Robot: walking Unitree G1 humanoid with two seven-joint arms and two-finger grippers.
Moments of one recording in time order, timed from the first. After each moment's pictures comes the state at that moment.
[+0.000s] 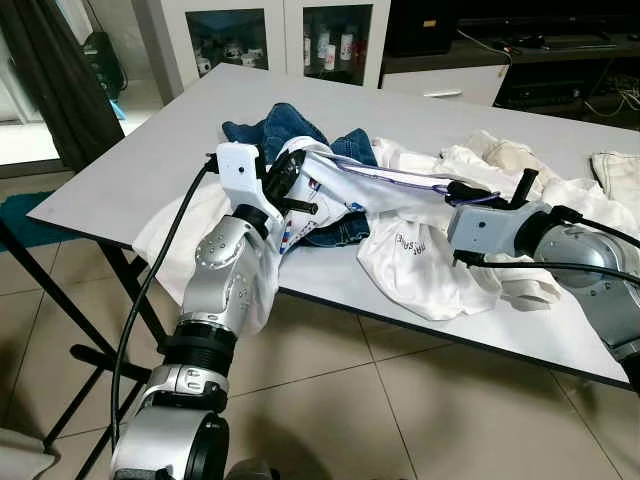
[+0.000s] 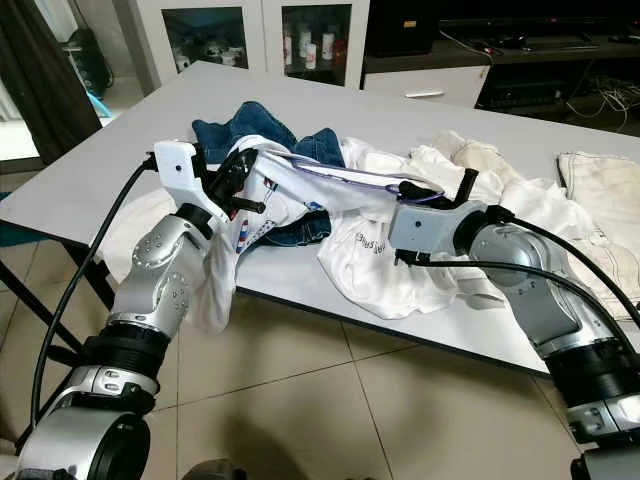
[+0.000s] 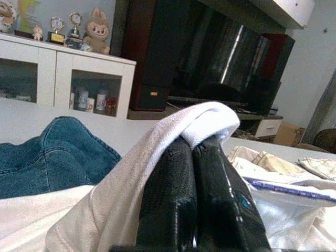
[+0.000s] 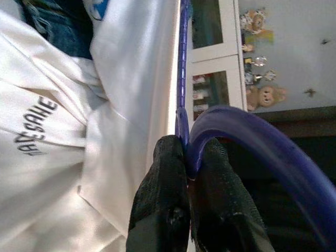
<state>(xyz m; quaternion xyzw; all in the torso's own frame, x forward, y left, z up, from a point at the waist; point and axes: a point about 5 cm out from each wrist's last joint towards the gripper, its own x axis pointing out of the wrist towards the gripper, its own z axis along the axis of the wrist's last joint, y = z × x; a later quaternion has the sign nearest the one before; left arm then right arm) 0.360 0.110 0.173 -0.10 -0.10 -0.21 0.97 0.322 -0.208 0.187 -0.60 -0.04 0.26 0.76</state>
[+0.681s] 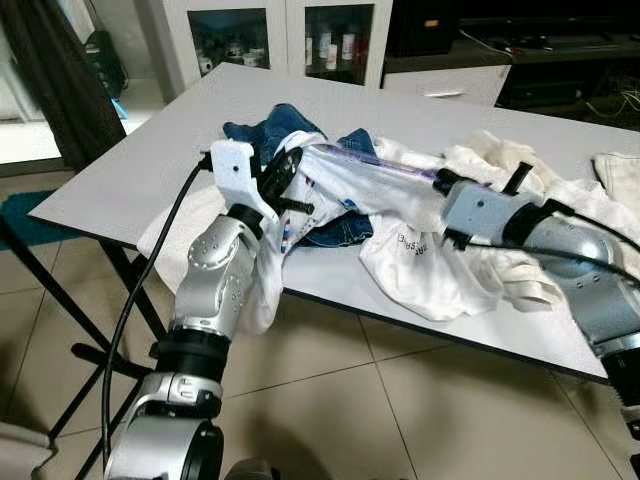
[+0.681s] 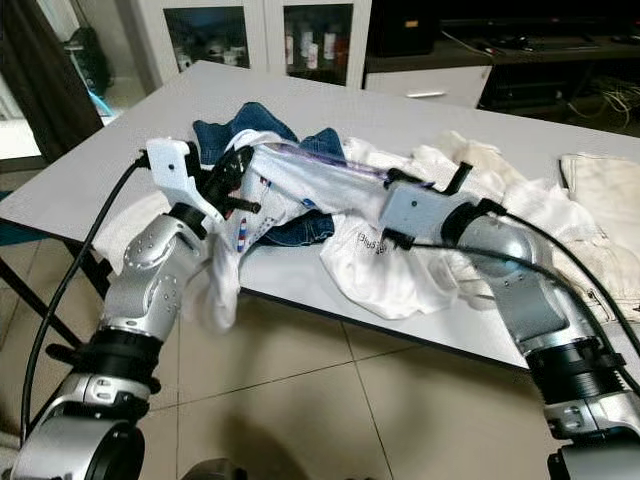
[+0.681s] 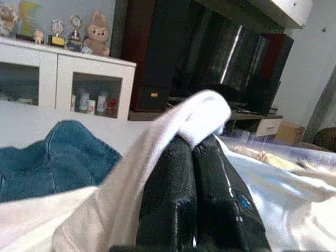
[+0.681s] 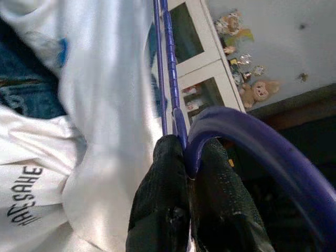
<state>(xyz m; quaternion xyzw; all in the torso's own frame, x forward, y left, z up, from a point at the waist) 0.354 0.113 0.175 -0.10 -0.09 -0.21 0.97 0.327 -0.195 0.202 -0.50 -0.07 0.25 0.83</state>
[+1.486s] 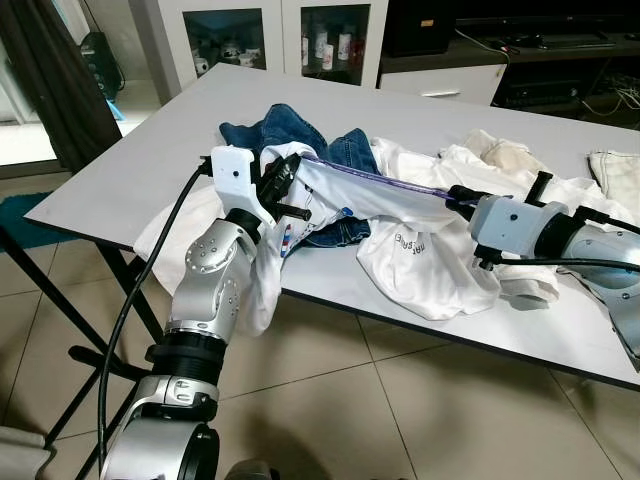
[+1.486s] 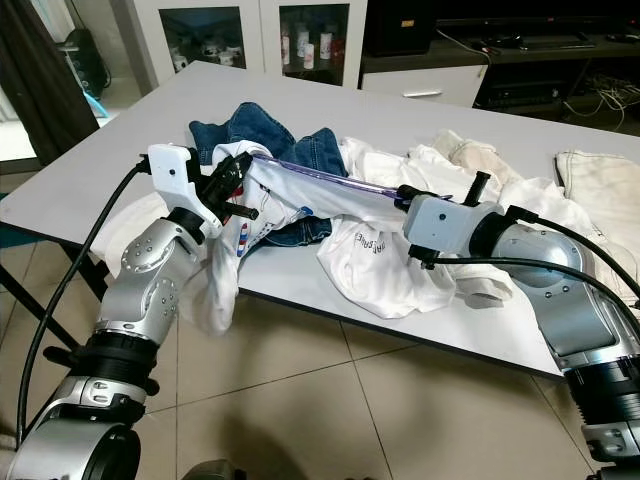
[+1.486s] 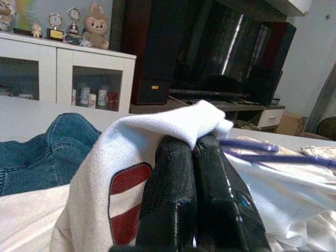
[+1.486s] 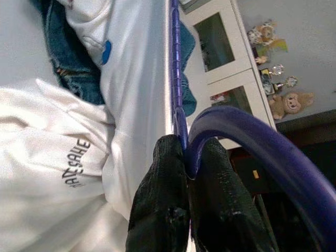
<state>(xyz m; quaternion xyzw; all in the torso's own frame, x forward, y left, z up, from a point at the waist) 0.354 0.117 0.173 -0.08 -0.08 -0.21 0.97 0.305 -0.212 0.202 -0.51 -0.05 0.32 0.80</state>
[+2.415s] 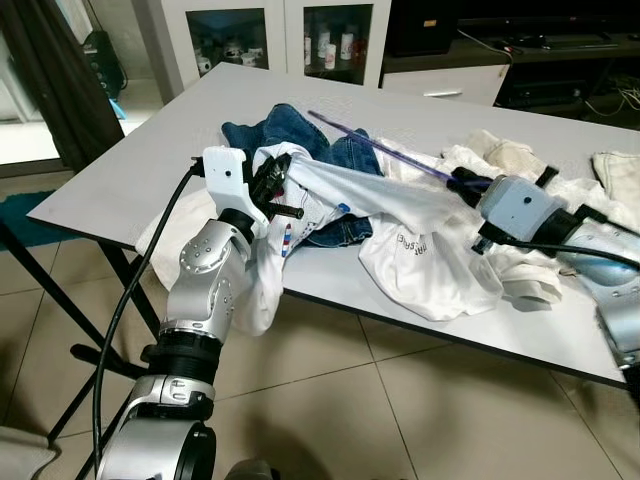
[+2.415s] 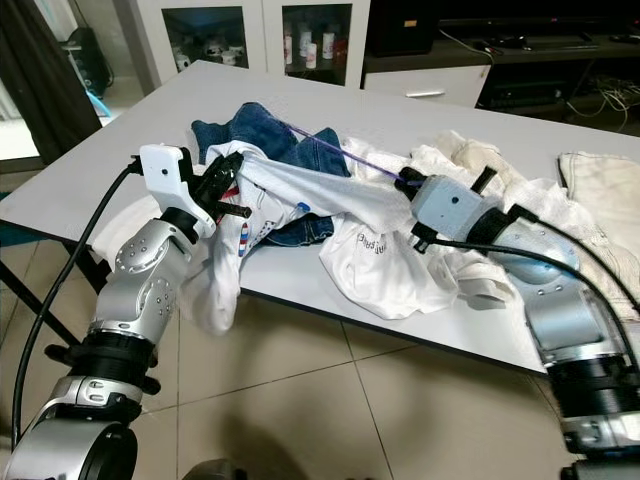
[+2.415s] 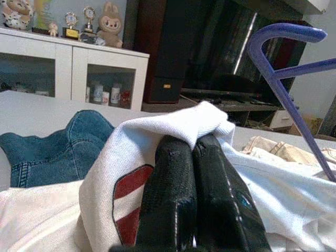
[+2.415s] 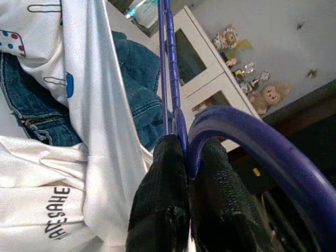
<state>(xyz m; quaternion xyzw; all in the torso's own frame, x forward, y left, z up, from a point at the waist) 0.356 0.125 0.170 -0.08 -0.08 -0.19 0.97 0.315 -0.213 0.200 -0.40 -0.09 0.28 0.87</state>
